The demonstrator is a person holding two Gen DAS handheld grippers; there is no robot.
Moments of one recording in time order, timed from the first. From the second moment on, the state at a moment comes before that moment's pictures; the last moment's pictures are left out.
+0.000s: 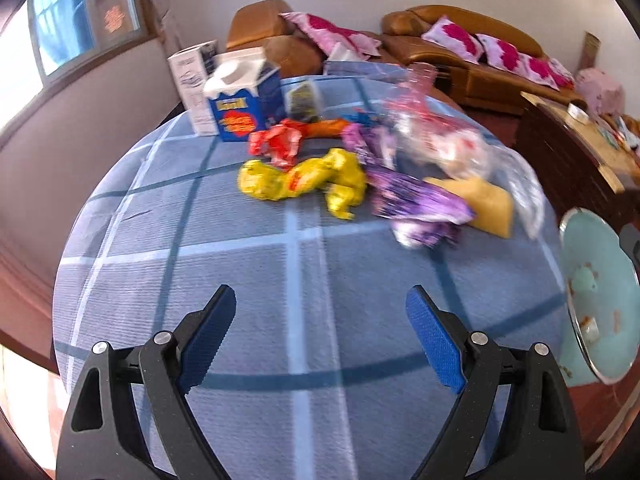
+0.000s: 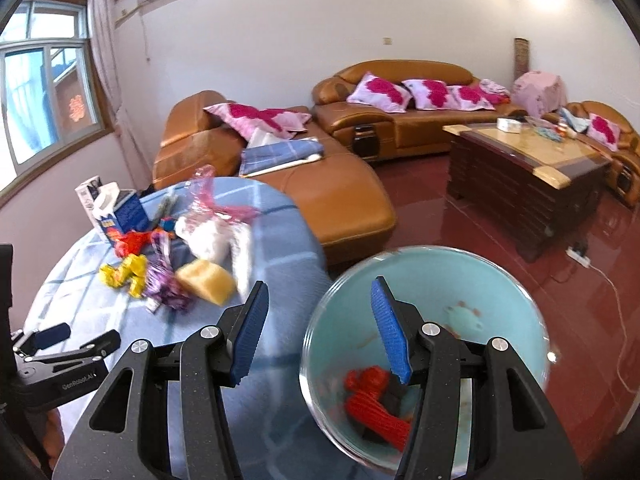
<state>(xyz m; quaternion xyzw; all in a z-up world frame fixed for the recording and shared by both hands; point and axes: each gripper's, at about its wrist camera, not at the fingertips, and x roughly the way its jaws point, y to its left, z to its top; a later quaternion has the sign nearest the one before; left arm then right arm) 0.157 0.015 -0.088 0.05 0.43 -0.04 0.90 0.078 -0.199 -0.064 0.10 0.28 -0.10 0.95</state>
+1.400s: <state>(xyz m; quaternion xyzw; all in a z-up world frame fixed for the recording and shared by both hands) 0.210 0.029 -0.076 0.02 0.42 -0.02 0.91 0.194 -0.175 -0.044 0.09 0.32 0.09 0.94</state>
